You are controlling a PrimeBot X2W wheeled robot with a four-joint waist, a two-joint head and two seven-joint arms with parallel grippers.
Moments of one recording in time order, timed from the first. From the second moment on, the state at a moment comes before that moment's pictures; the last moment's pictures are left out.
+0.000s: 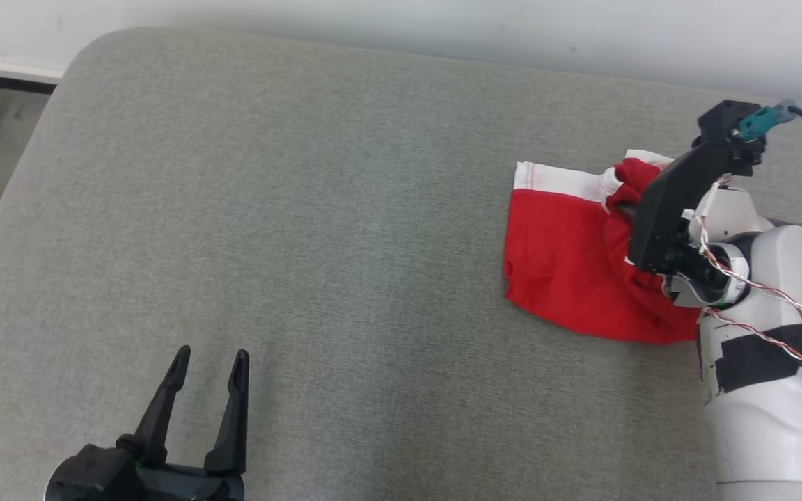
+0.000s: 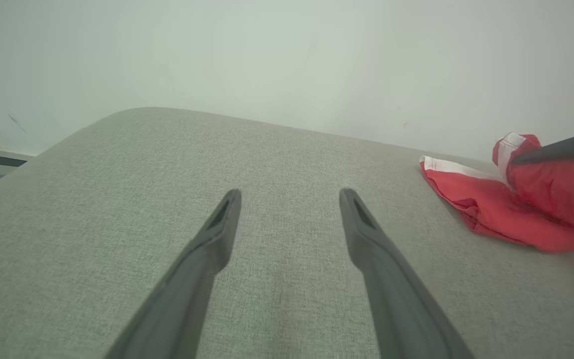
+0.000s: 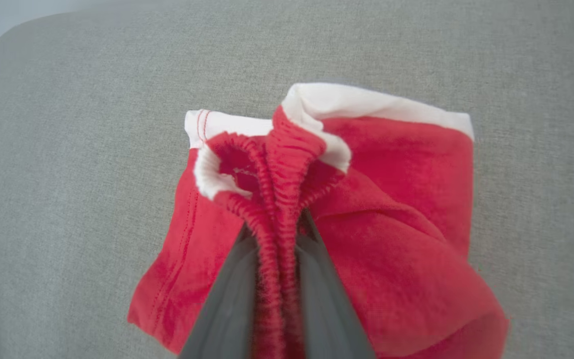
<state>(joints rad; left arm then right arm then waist) -0.05 0.25 -0.22 0.00 -0.43 -0.07 -0.25 -0.75 -0.05 -0.18 0.41 0.14 0.13 0.92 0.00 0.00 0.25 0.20</state>
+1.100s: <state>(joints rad) -0.04 0.24 -0.20 0.01 -0.44 -0.08 -0.26 -0.69 -0.05 -0.12 0.40 0.15 0.13 0.71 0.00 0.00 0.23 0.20</state>
